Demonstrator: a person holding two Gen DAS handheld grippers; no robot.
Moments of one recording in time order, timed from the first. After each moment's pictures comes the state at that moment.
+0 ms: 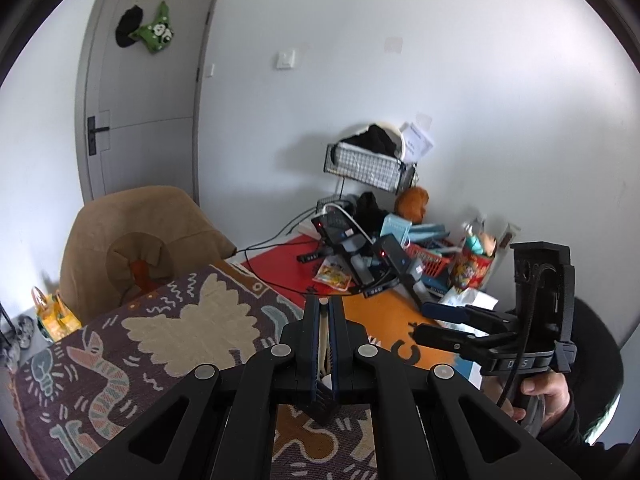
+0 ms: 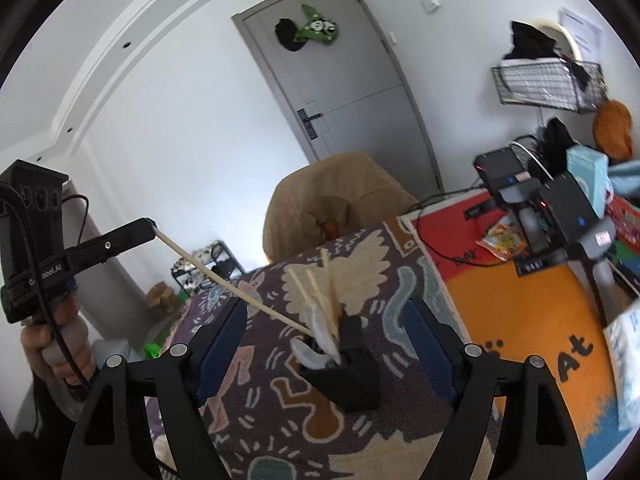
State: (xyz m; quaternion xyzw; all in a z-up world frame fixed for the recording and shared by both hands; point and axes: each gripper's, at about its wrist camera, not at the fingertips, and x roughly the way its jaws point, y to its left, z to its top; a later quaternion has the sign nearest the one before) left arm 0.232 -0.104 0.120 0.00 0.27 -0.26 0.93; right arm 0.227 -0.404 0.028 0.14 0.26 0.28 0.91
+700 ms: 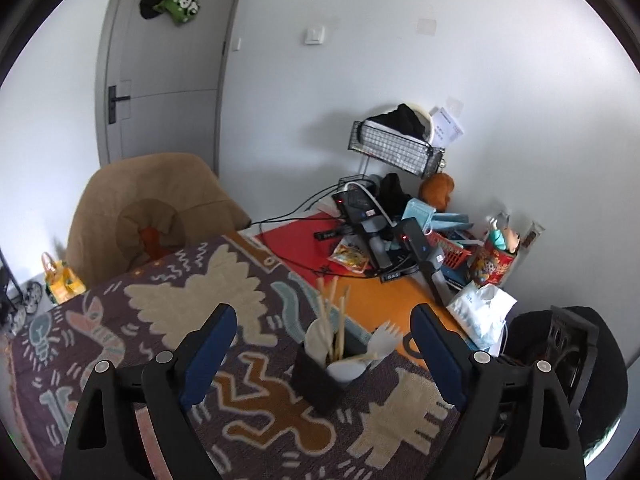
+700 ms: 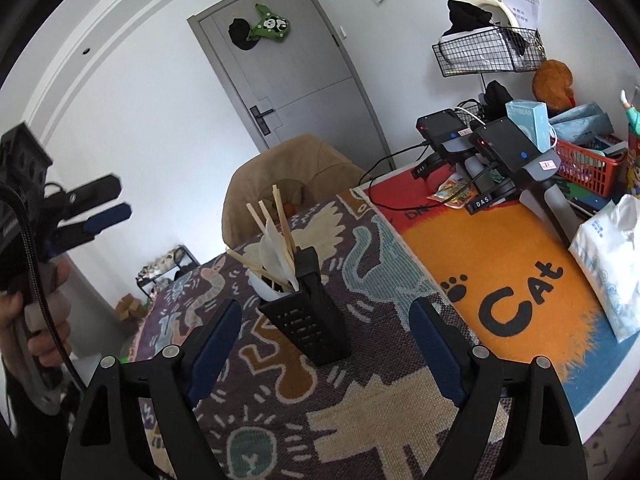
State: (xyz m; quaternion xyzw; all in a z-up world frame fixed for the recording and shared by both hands) left arm 0.238 -0.108 0.098 -0.03 0.31 -0.21 0.93; right arm 0.185 -0.409 -0.015 0.16 0.29 0.20 0.92
